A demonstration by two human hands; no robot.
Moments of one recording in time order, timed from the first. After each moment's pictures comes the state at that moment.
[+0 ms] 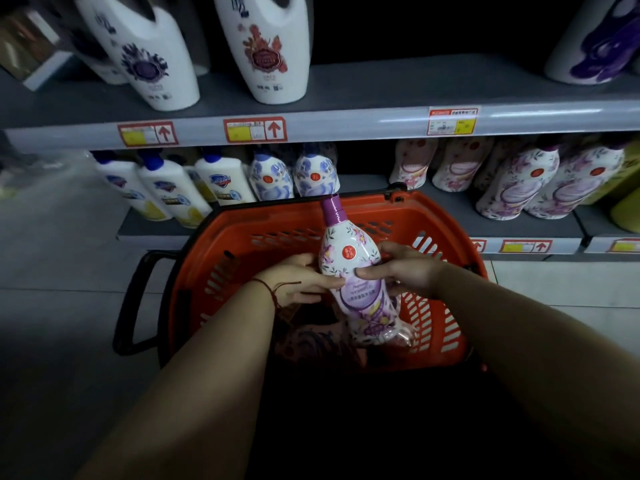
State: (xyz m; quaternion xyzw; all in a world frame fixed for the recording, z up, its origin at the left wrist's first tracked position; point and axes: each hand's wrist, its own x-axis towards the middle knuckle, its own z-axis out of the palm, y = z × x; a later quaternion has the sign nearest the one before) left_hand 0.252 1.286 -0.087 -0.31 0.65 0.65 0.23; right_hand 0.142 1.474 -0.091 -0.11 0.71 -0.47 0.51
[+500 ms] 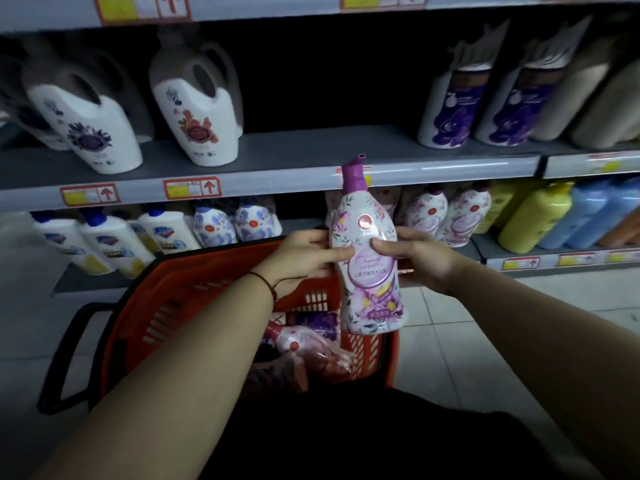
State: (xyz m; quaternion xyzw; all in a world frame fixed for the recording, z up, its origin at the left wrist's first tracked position) left_hand 0.185 1.395 0.015 -0.16 0.69 0.70 0.12; right_hand 0.116 1.594 0.020 -0.09 0.71 -0.59 0.37
